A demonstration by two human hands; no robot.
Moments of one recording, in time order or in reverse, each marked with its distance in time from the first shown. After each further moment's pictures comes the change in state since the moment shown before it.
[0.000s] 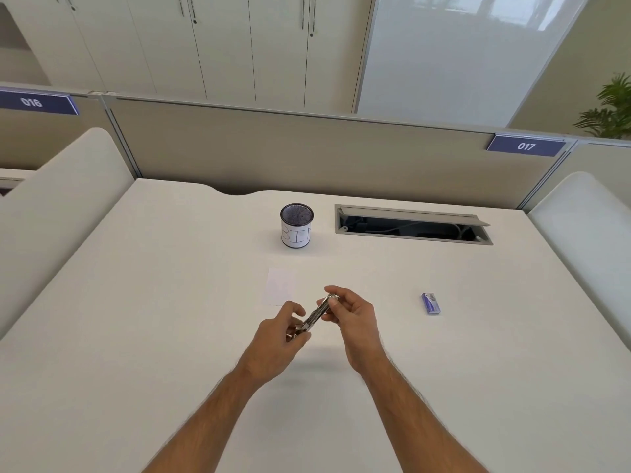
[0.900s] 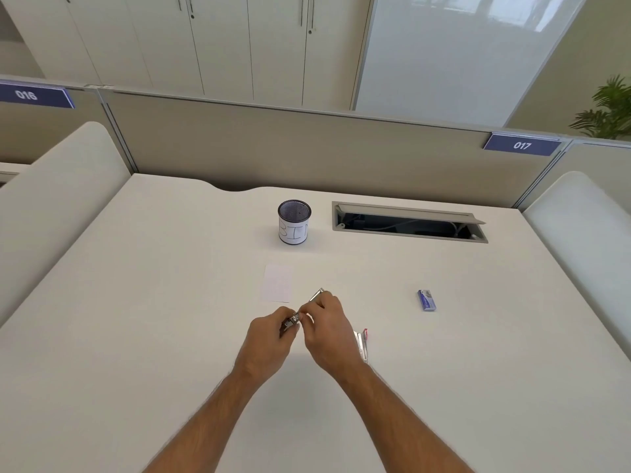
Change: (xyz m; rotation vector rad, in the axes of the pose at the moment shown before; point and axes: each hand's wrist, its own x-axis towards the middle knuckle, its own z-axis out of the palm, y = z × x) left_hand 0.000 -0.018 0.010 0.145 0.203 0.027; right_hand -0.020 0.011 0.026 -1.083 -0.112 -0.403
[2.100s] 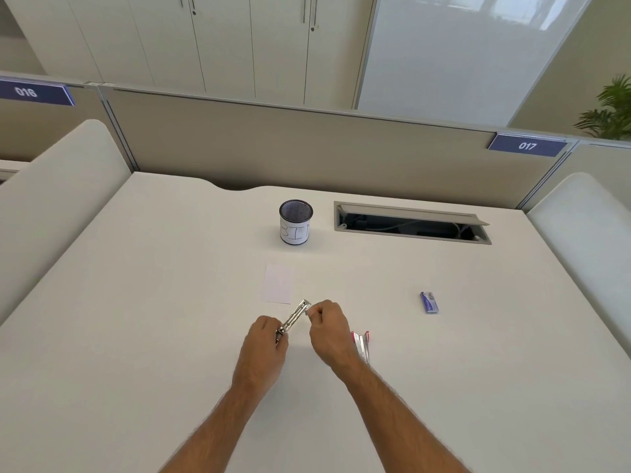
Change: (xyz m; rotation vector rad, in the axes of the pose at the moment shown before) left_hand -0.007 -0.019 0.013 0.199 0.129 -0.044; right_hand 0.014 0.006 0.010 0.360 -0.086 0.394
